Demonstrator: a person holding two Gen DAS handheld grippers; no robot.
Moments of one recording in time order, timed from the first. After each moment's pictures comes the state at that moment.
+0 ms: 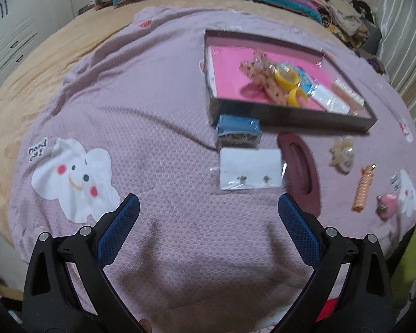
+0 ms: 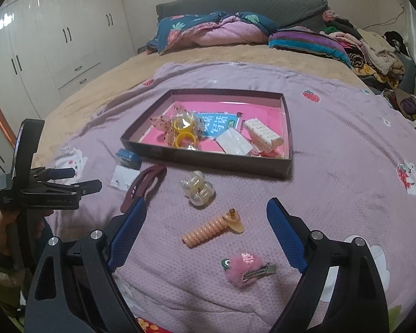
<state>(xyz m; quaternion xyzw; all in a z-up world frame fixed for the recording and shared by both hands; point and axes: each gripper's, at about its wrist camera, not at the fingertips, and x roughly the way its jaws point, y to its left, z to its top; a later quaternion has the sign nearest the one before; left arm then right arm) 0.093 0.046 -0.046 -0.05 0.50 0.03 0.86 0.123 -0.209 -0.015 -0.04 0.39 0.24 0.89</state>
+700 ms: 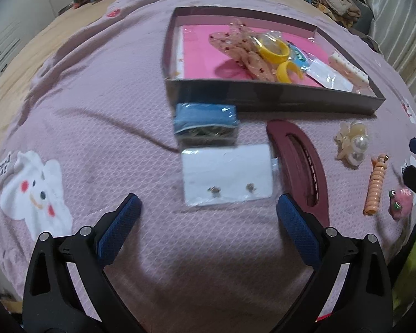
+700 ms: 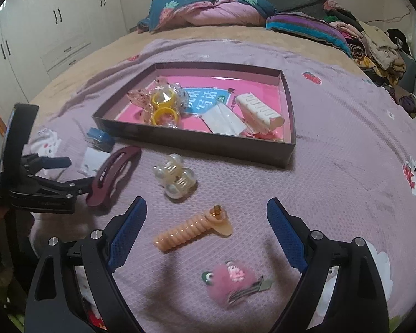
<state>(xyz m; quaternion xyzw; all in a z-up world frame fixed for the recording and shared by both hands) 0.122 0.017 -0.075 -0.02 0.52 -0.01 0.85 0.157 -0.200 -0.055 -0.07 0.43 0.21 0.87</state>
